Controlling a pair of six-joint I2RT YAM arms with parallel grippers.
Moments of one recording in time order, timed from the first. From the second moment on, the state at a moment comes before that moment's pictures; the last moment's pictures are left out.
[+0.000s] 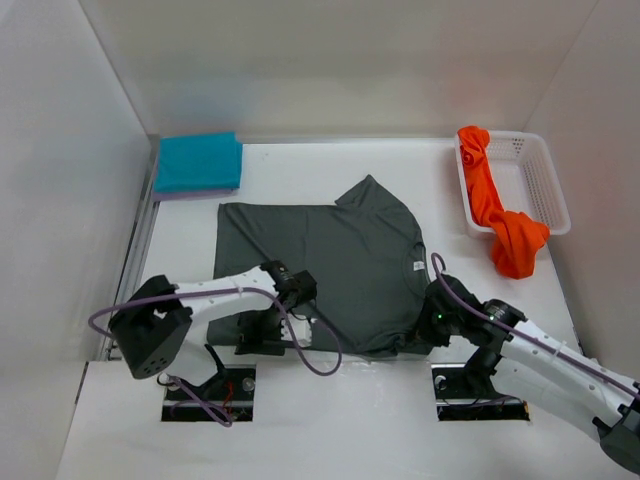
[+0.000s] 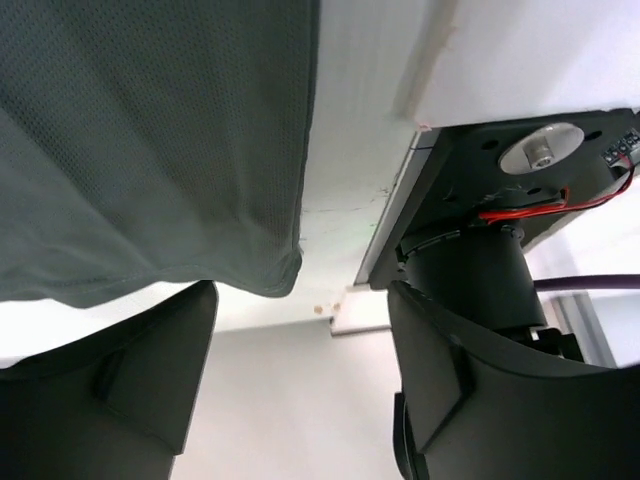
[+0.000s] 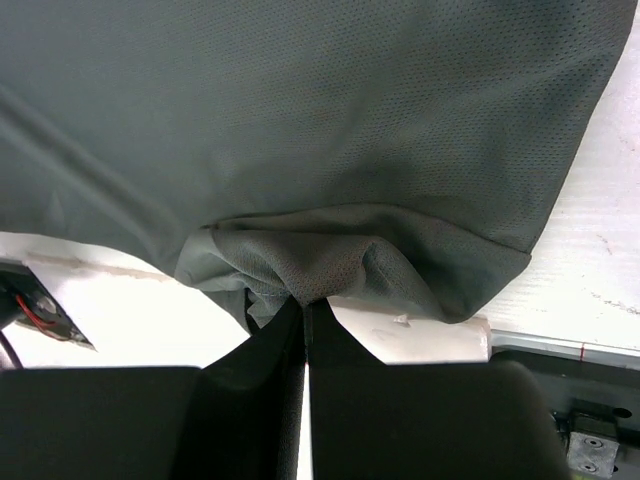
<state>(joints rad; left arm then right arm) -0.94 1.42 0.79 -1.24 -0.07 0.60 0.76 0.70 0.43 -0.78 -0.04 1.09</state>
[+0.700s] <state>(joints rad) -0.87 1.57 0.90 -1.03 -0.16 0.41 0.75 0.68 0.43 -0.79 -0.04 1.11</state>
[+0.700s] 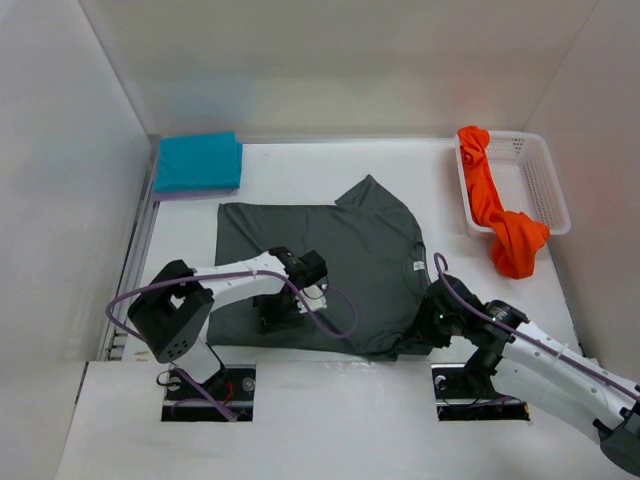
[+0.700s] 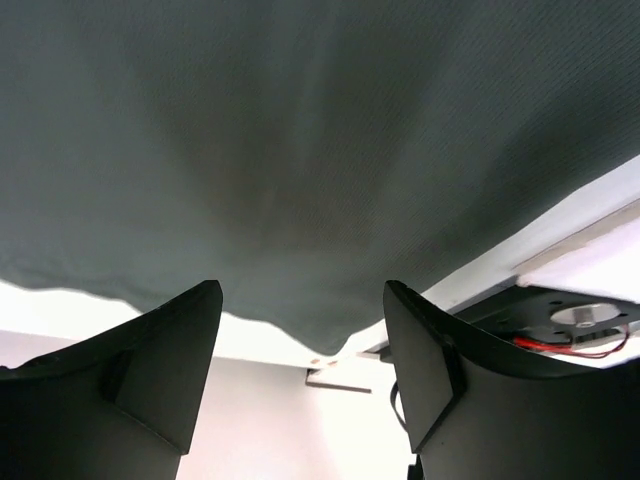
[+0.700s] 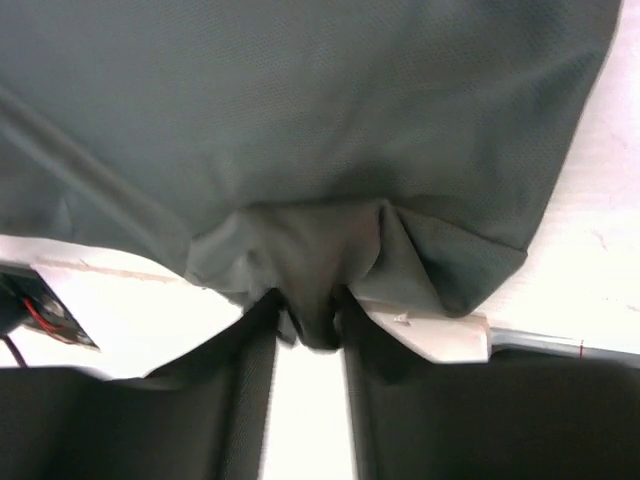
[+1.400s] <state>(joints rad) -0.08 1.91 1.36 -0.81 -0.22 0.53 0.26 1.62 1.22 -0.62 0.11 0.53</state>
